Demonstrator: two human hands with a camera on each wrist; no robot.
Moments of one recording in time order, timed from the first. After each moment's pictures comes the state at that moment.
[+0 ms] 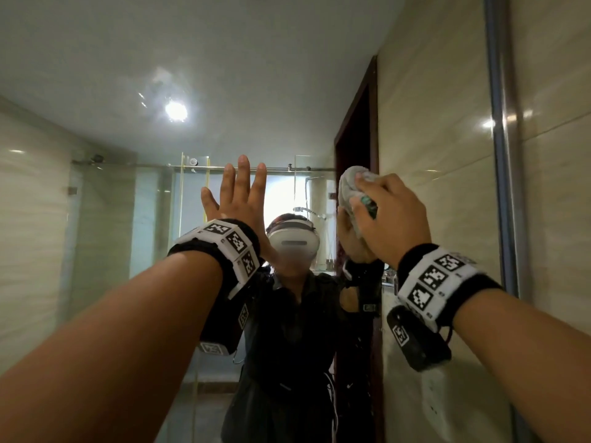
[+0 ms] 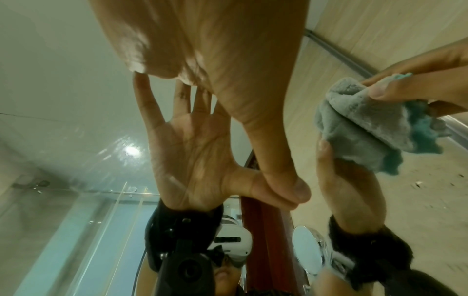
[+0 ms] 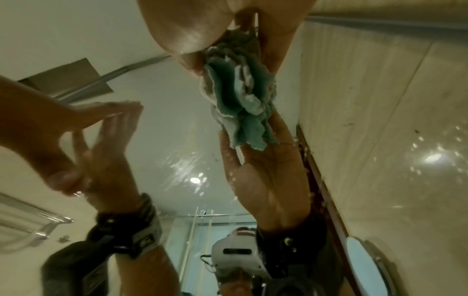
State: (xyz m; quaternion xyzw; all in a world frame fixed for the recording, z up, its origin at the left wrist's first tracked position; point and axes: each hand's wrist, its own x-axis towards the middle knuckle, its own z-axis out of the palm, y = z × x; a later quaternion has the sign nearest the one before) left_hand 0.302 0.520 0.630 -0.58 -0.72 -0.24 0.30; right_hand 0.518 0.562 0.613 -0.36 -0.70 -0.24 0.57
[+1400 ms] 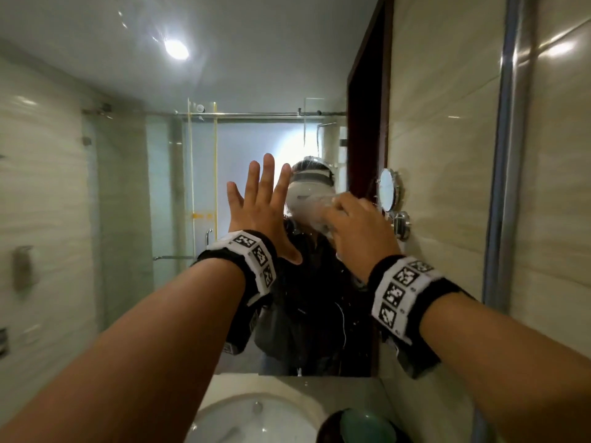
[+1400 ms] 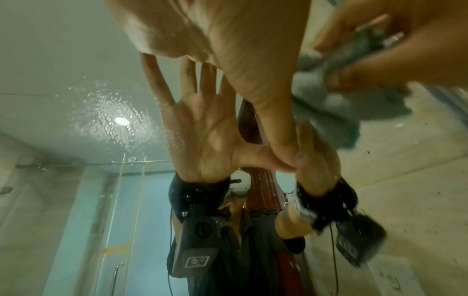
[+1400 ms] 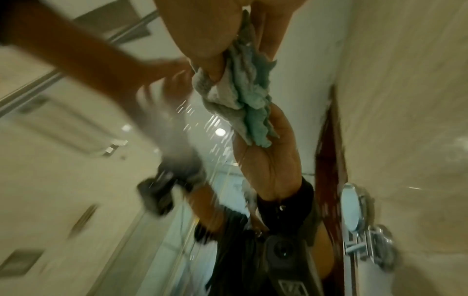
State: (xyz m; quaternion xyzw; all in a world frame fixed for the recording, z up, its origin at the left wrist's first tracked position) left_hand 0.345 0.530 0.523 -0.59 -0.71 -0.18 0.32; right_hand 0.514 0.549 0.499 -0.33 -0.80 -0.27 0.44
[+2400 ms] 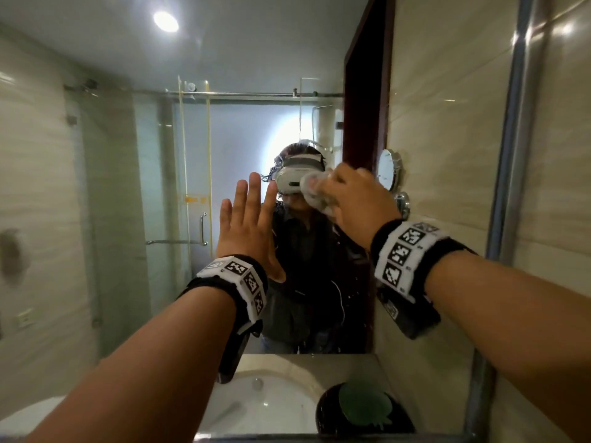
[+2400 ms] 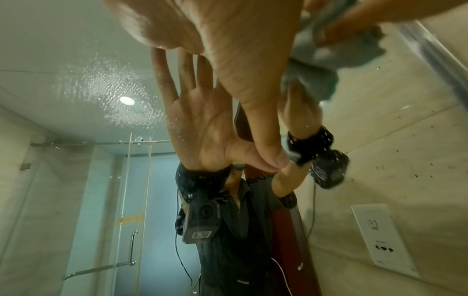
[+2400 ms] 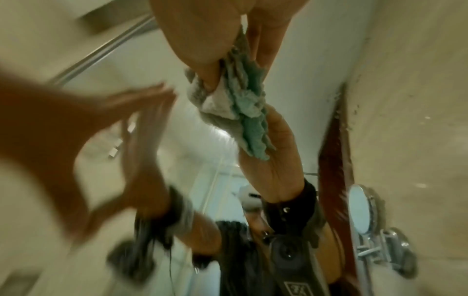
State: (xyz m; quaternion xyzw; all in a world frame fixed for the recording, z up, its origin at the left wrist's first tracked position) left_hand 0.320 0.509 0.458 -0.61 -0.72 -0.16 0.28; right_hand 0.503 0.536 0.507 -0.33 -0.82 -0.27 0.37
